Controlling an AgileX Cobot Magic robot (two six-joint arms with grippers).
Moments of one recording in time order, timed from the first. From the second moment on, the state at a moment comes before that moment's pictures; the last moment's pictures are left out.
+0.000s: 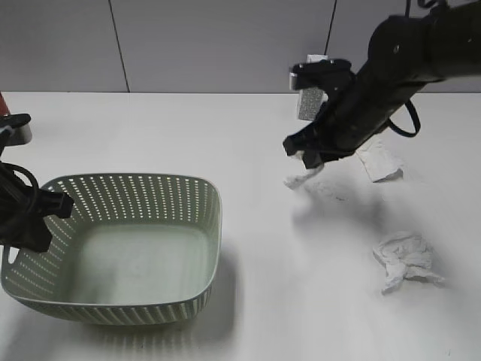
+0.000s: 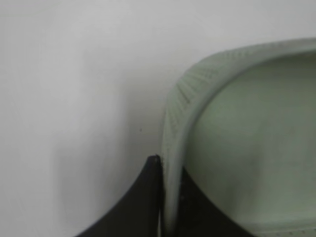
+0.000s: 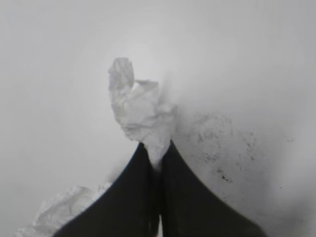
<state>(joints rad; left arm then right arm) -0.30 1.49 -0.72 -0.24 0.64 -0.10 0.43 1.98 -1.29 0.19 0.54 -0.11</state>
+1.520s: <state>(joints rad) -0.36 1.52 -0.80 -0.24 0.63 -0.10 0.33 1.55 -0.70 0.07 0.36 -0.01</state>
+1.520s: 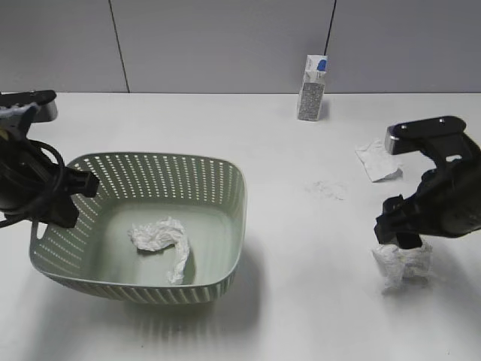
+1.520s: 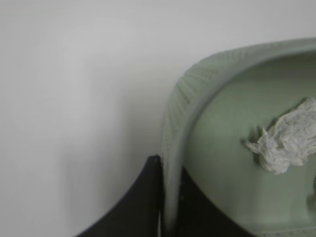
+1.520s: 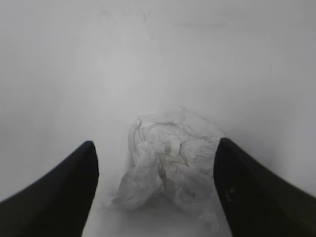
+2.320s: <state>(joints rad) -0.40 1.59 -0.82 -0.25 0.64 -0.10 0.52 1.55 -0.74 0.07 0.18 0.00</state>
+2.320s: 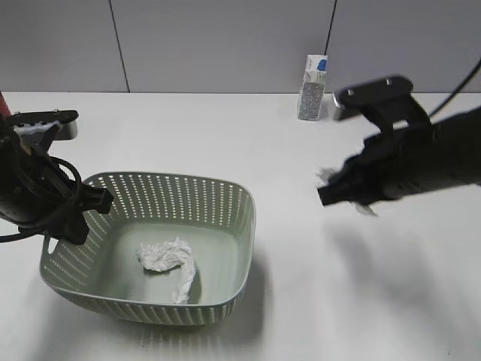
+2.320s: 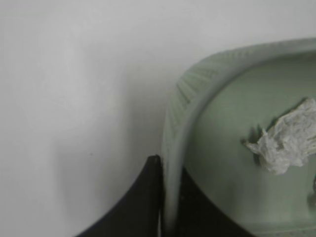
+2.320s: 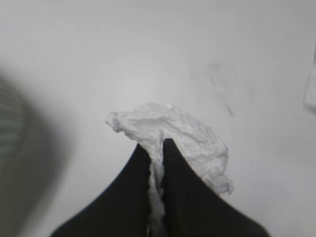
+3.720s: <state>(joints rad) -0.40 1.59 -0.82 -0.27 0.64 -0.10 0.17 1.86 -1.18 0.00 0.31 0.06</state>
